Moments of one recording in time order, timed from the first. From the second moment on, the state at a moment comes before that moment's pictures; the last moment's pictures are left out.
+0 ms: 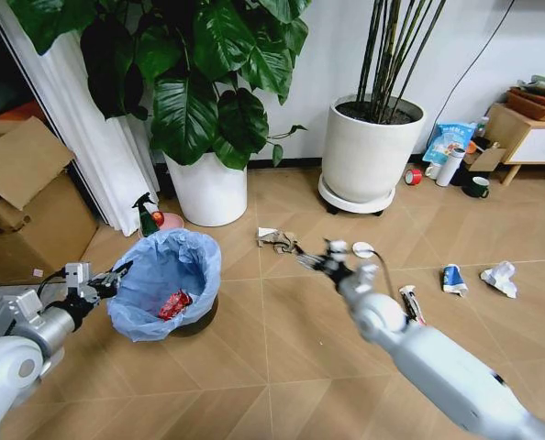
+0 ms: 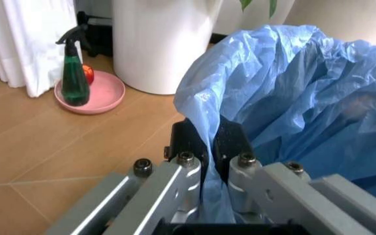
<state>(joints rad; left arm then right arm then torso) 1.46 -0.76 -0.75 -1.89 -1.00 0.27 0.14 -0.95 0.94 0.00 1.62 0.77 0.03 0.20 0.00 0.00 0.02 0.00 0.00</state>
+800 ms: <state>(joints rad) 1.60 -0.85 -0.87 -1.96 -0.95 0.27 0.16 -1.27 1.03 0.28 1.62 0.61 0.16 0.19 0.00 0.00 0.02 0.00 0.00</state>
